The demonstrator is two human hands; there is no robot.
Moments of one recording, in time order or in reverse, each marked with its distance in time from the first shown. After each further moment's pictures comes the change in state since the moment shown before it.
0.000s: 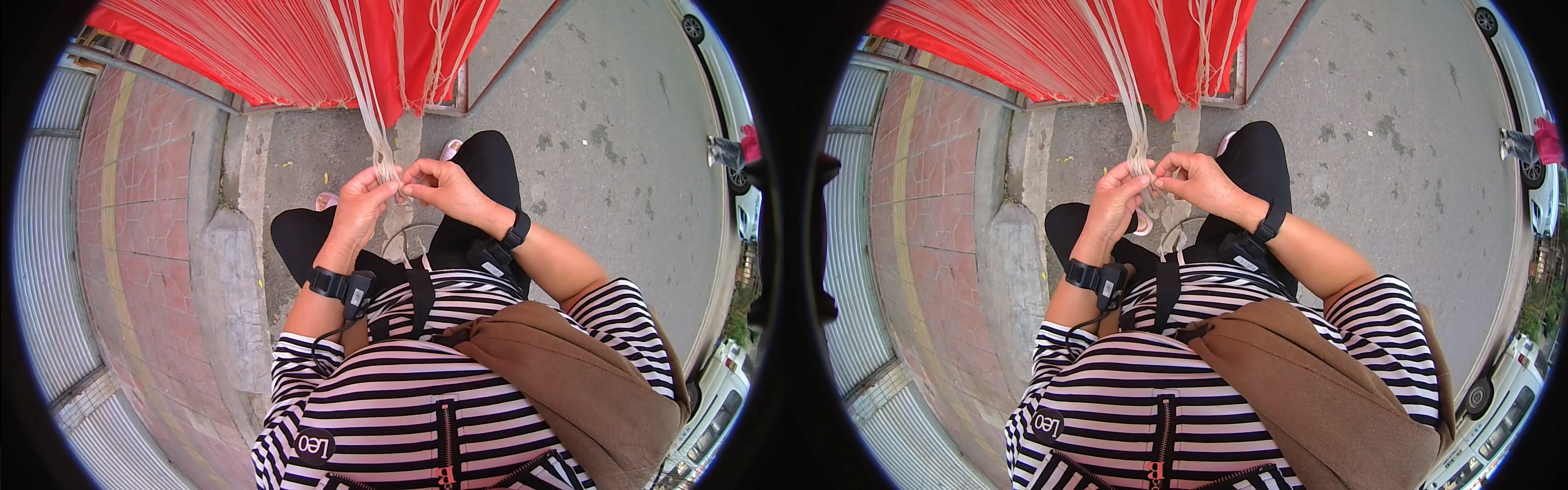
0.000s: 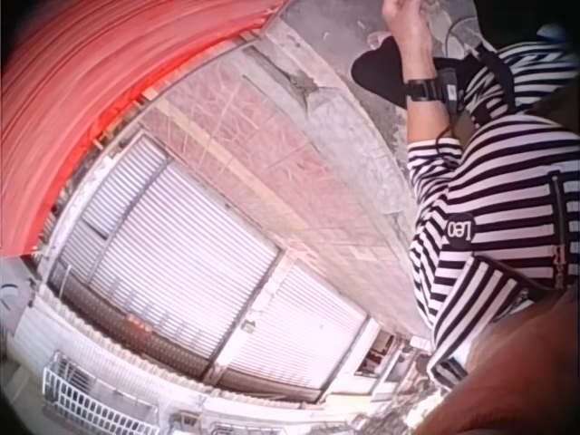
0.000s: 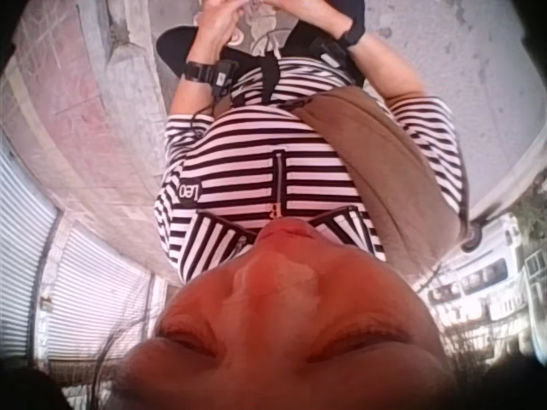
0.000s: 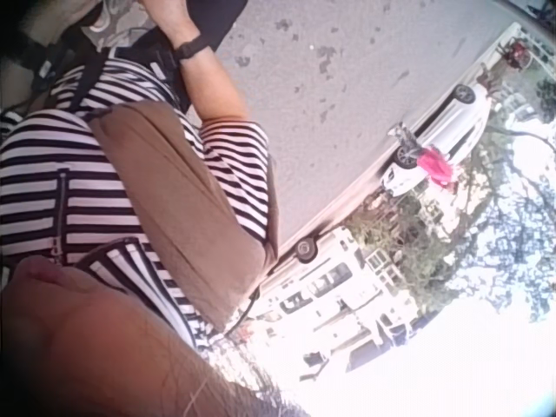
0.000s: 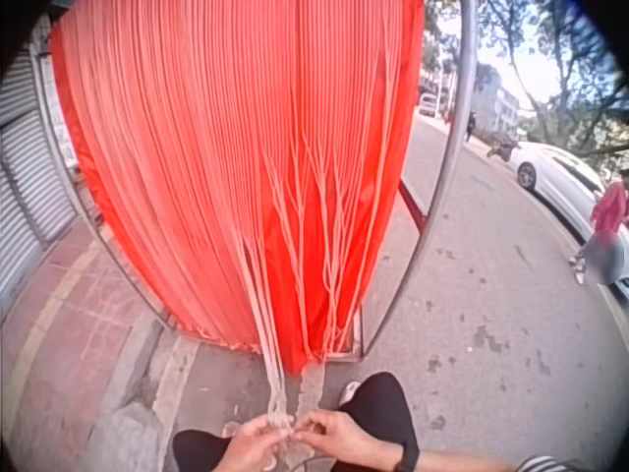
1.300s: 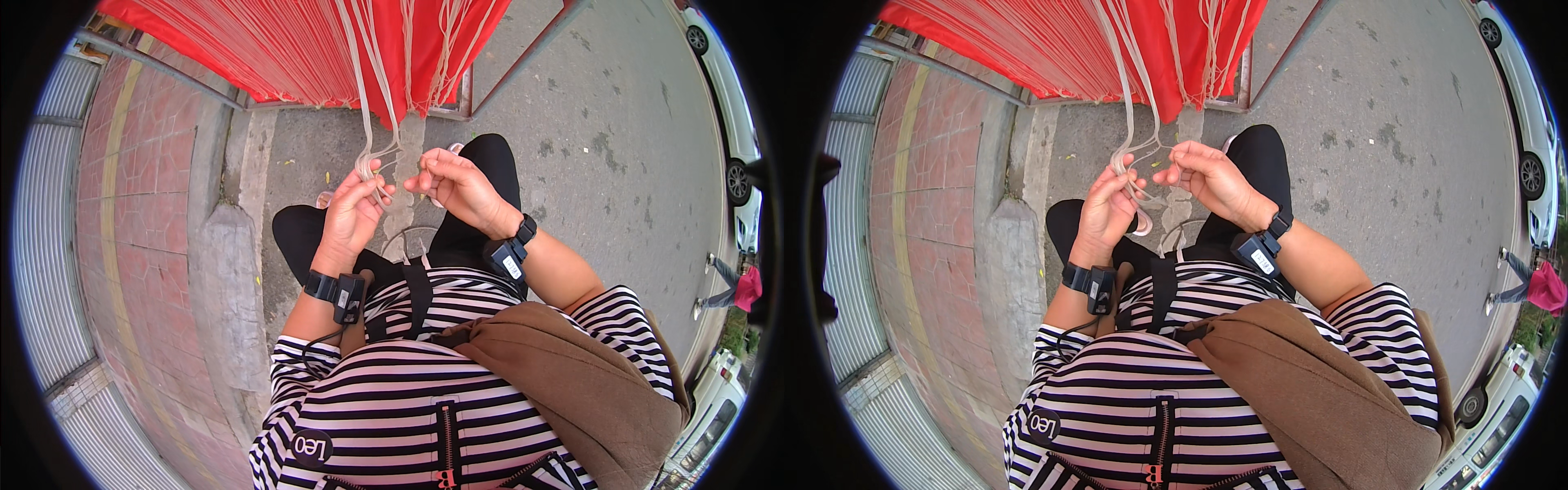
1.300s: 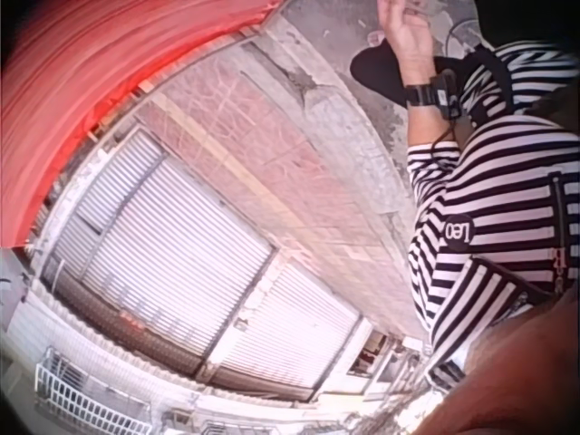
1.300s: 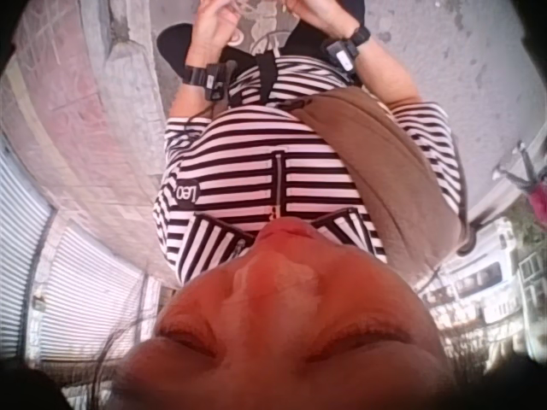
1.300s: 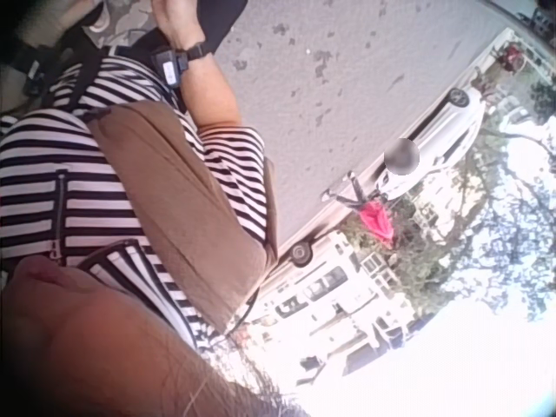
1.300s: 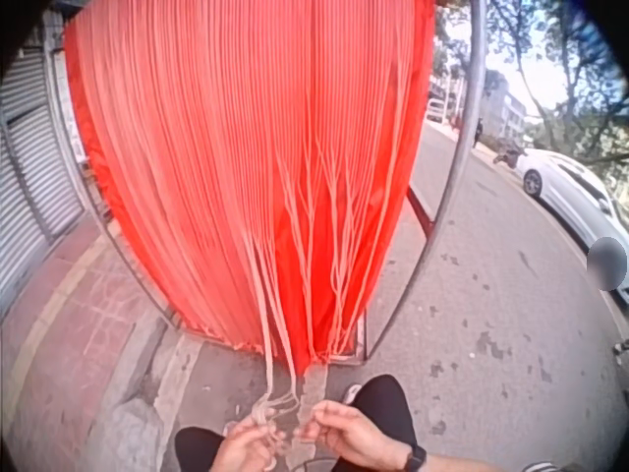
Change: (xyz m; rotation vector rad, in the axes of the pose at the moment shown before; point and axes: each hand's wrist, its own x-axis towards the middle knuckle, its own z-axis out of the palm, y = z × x) left_hand -0.016 -0.003 -0.017 -0.394 -0.004 -0.002; right_hand -0.008 -0.008 -0.006 0.960 -0.075 0.078
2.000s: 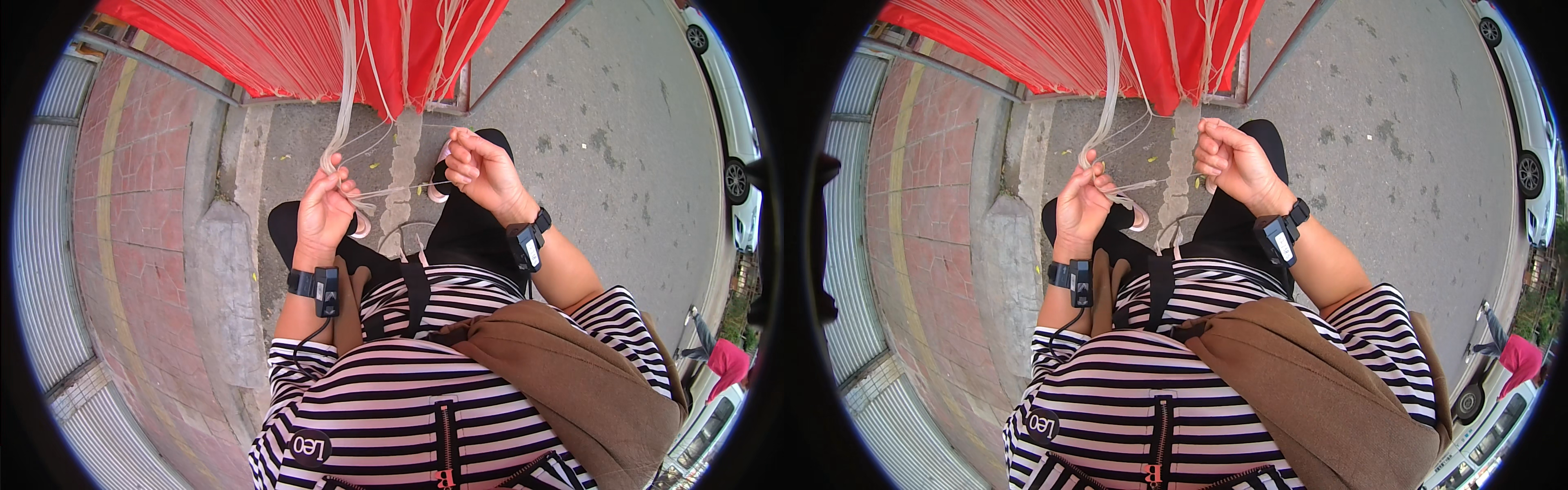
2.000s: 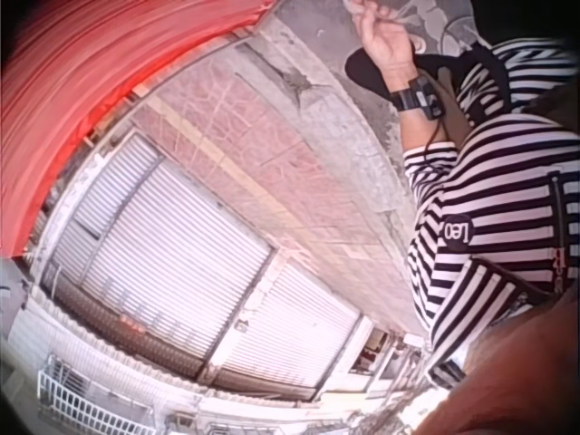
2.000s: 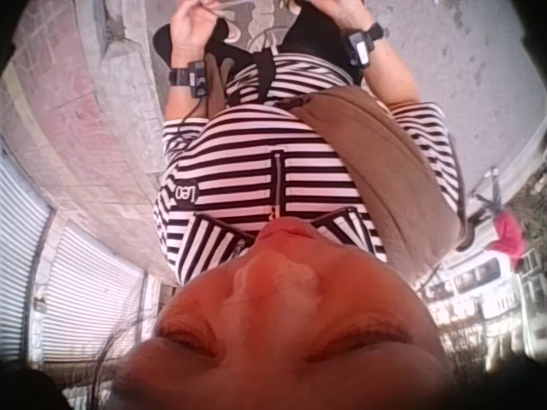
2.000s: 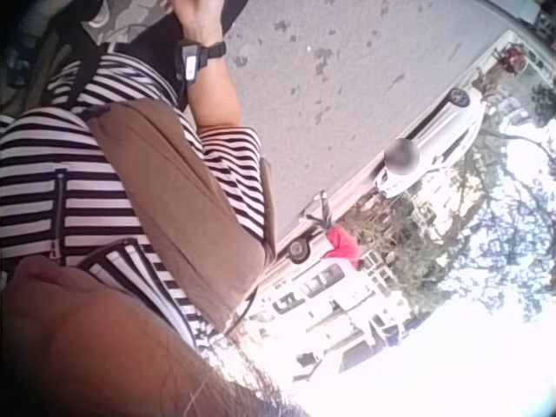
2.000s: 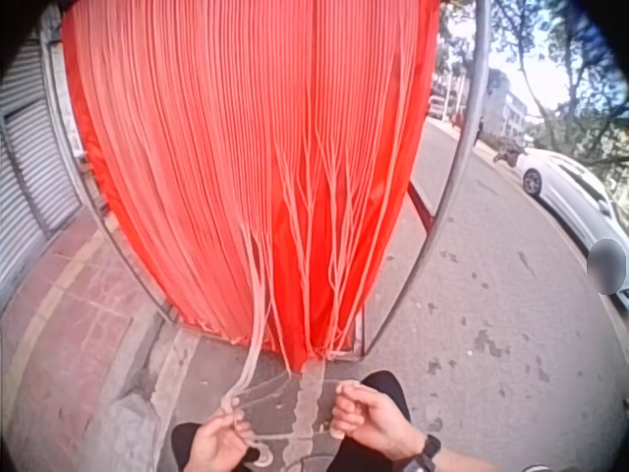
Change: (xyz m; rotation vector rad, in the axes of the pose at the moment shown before) left_hand -0.003 0.019 -0.028 -0.205 -0.022 0.097; right_hand -0.008 -0.033 -0.018 0.267 0.017 -0.035
